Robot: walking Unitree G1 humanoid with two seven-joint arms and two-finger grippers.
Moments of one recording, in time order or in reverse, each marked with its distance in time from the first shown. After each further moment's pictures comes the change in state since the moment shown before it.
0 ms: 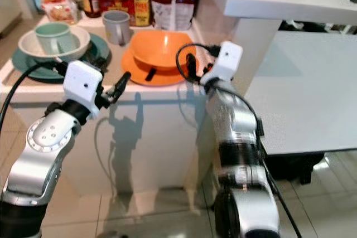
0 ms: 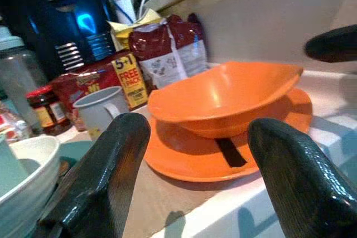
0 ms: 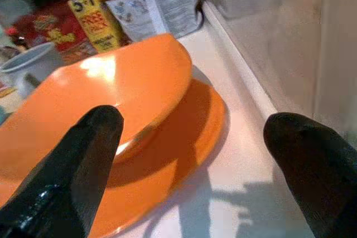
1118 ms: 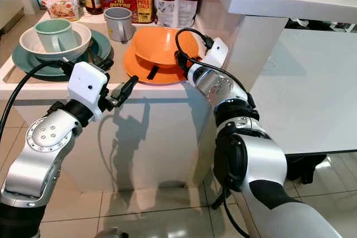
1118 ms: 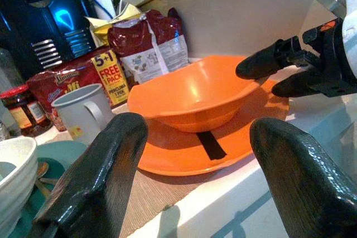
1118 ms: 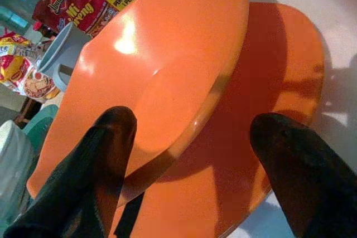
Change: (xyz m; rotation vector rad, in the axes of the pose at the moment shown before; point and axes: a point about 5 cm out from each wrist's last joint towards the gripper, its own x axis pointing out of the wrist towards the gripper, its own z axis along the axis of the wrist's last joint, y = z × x) left arm -0.001 -0.006 0.005 -0.002 0.002 -0.083; right arm 0.032 0.015 -0.006 0.371 0.225 0.084
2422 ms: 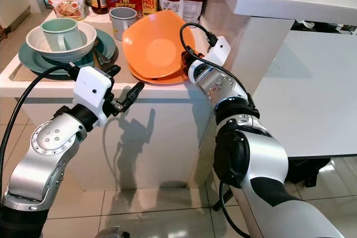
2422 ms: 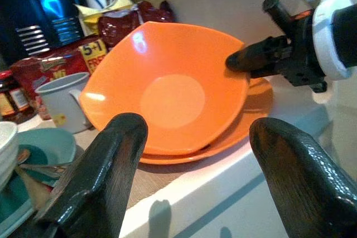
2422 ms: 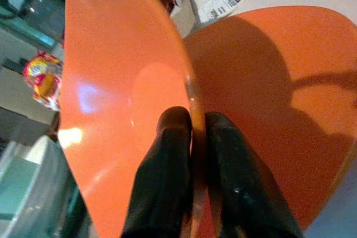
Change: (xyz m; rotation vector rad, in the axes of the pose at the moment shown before) left arm 0.000 -0.010 -0.002 -0.066 0.005 -0.030; right arm 0.000 0.005 0.008 0.106 -0.053 0.054
